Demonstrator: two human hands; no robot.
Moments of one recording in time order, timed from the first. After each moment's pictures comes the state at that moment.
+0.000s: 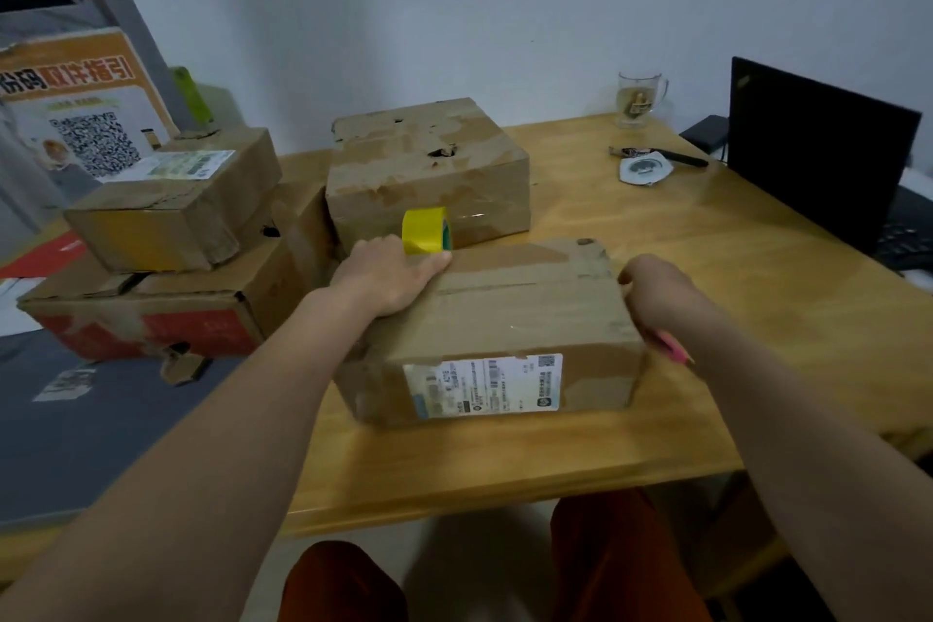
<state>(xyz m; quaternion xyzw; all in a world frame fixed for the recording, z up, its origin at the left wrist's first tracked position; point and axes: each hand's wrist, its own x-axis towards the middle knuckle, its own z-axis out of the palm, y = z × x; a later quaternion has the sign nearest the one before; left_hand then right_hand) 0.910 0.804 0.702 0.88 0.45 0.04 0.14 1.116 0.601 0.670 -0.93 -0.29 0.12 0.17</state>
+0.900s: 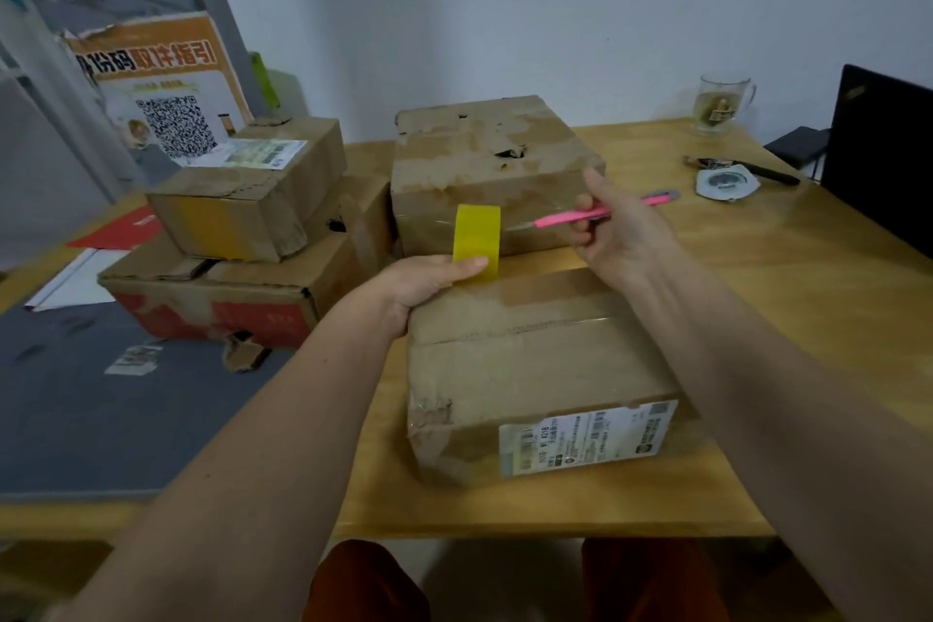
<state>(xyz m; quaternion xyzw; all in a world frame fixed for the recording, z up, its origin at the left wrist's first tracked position) 0.886 0.832 0.687 0.60 0.37 0.10 0.70 1.060 0.704 0.728 -0.44 -0.12 0.43 0.78</state>
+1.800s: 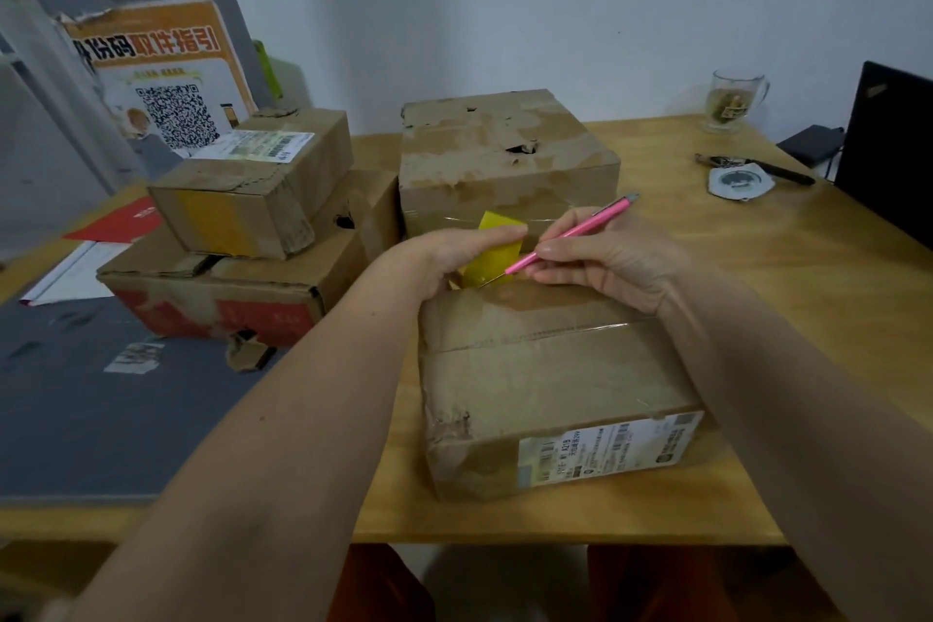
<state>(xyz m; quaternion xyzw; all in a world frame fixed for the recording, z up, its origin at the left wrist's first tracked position) 0.917 0.836 0.712 0.70 0.43 0.05 0.57 1.051 0.698 0.720 -0.51 -0.38 0.48 0.60</state>
